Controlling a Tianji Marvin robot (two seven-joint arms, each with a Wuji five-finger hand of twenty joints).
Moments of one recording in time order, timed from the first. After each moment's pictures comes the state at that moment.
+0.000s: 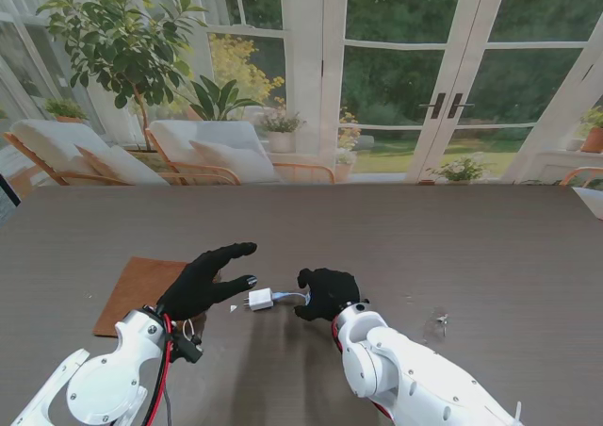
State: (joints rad) left arm 1.79 -1.11 -1.36 -1.83 0.26 -0.24 -0.05; right arm -1.21 -1.19 0.60 -1.28 -0.75 0.30 -0.25; left_hand 0.81 -0.28 0.31 -0.06 0.53 0.29 0.10 0.28 0.51 0.37 0.06 0.30 0.24 0.38 0.08 0.36 -0.03 0.33 0.14 0.57; right_hand 0.27 -0.63 0.98 -0.06 0.48 -0.04 0.74 0.51 0.73 0.09 0.49 0.51 0.82 0.19 0.37 0.41 0.65 0.33 0.76 0.65
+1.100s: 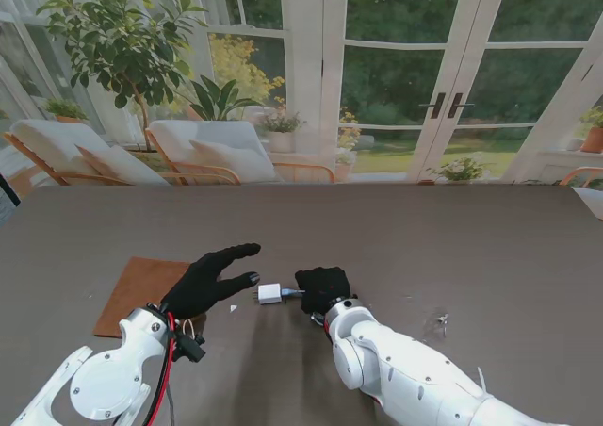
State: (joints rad) left arm 1.78 -1.11 -1.34 -1.82 0.23 -0.21 -0.07; right arm -1.08 -1.27 0.46 -1.04 -0.72 0.29 -0.37; left_hand 0.81 -0.22 0.24 -0.06 0.53 0.29 0.10 0.28 0.51 0.38 0.06 0.30 0.24 0.38 0.08 0.36 -0.03 0.33 0.14 0.57; right_hand 0.61 -0.54 1.16 -0.30 0.68 -0.06 1.19 0.39 1.22 0.03 0.82 0.81 1.26 0.10 1.05 0.66 0.65 0.20 1.37 0.55
